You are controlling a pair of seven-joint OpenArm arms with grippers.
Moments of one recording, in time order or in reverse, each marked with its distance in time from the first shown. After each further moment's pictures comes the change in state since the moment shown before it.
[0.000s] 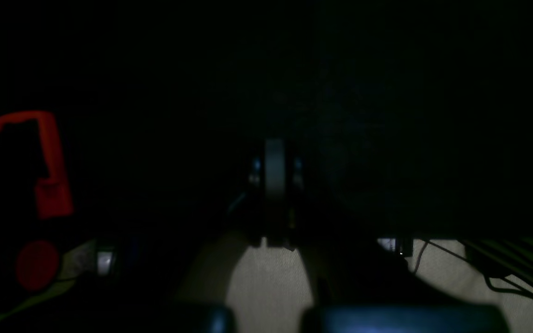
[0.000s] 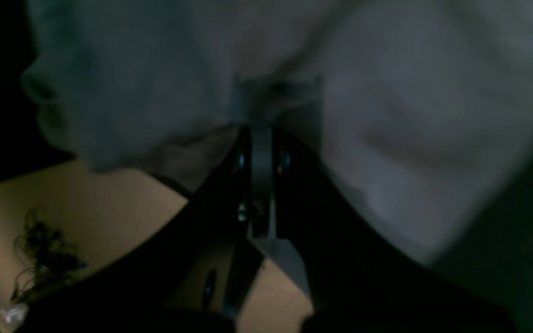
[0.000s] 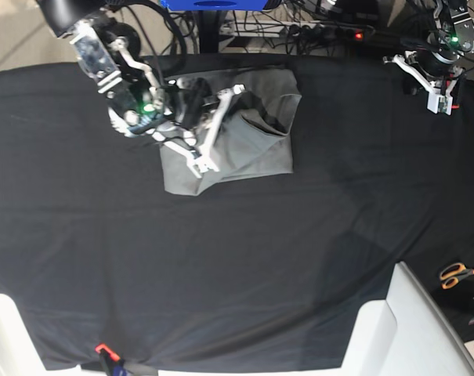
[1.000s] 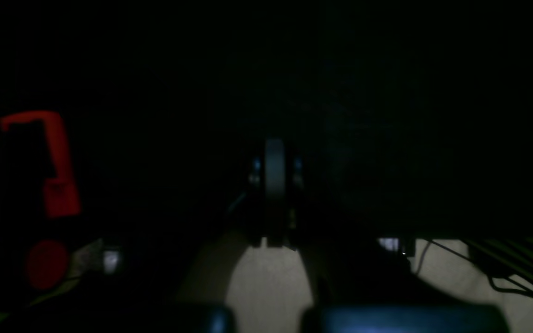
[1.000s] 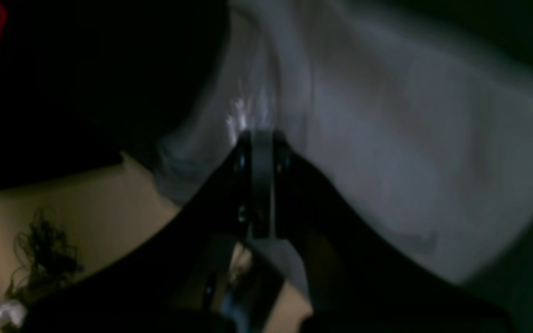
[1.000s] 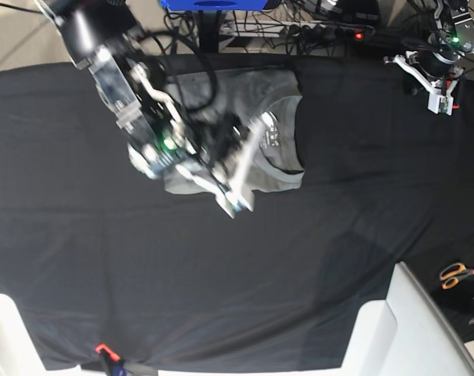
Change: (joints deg) left arm 0.1 -0.5 0.0 0.0 -0.1 0.0 0.0; right arm 4.9 -3.8 0.0 3.4 -0.1 0.6 -7.0
